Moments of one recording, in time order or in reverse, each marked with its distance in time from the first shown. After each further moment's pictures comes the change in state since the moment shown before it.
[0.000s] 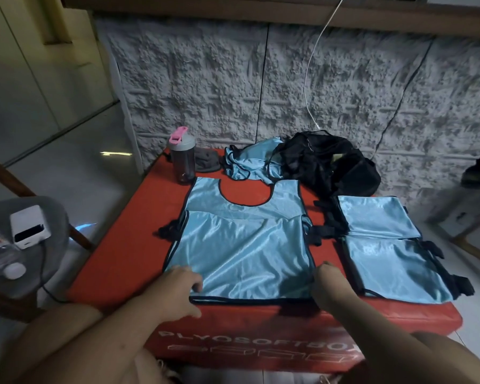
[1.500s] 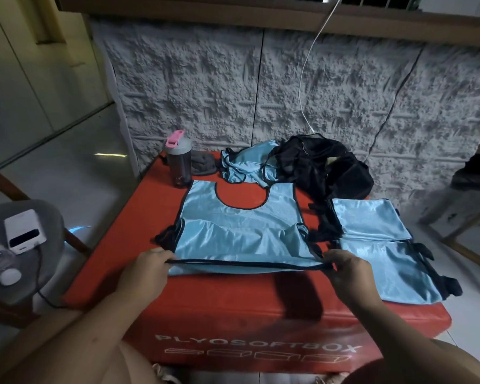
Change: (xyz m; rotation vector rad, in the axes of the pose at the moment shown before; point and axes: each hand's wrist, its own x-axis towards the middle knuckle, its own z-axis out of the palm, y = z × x) left_hand -0.003 -0.029 -0.032 -0.119 0.475 -0.154; right_hand -0.012 0.041 -0.026 0.462 0.563 -0.199
